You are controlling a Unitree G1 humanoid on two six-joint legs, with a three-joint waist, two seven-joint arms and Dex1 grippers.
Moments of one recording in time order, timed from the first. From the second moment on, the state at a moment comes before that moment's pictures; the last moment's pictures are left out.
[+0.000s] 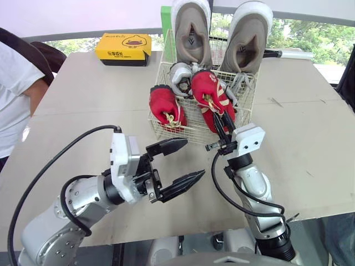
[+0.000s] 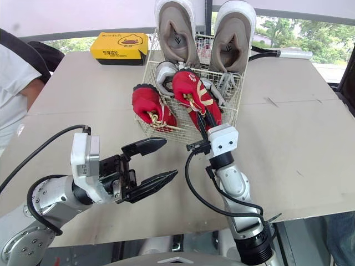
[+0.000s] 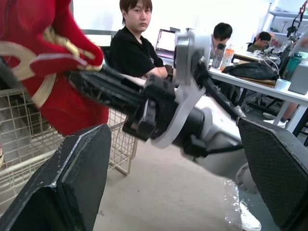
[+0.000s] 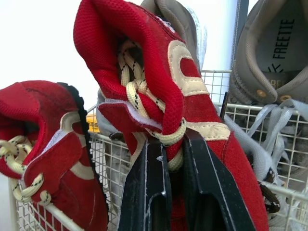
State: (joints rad) left arm 0.15 0.72 0.22 -0.91 -1.02 0.54 -0.60; right arm -0.06 0.04 0.34 -0.35 -0.03 -0.12 0.07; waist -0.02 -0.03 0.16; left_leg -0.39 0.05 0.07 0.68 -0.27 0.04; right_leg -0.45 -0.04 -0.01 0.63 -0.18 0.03
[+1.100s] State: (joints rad) left arm 0.08 0.73 0.18 -0.84 -1.00 0.56 -0.57; right arm -0.06 -0.46 0.05 -0.85 0.49 0.49 0.35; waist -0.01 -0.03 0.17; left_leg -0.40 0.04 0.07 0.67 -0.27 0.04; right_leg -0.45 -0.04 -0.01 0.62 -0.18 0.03
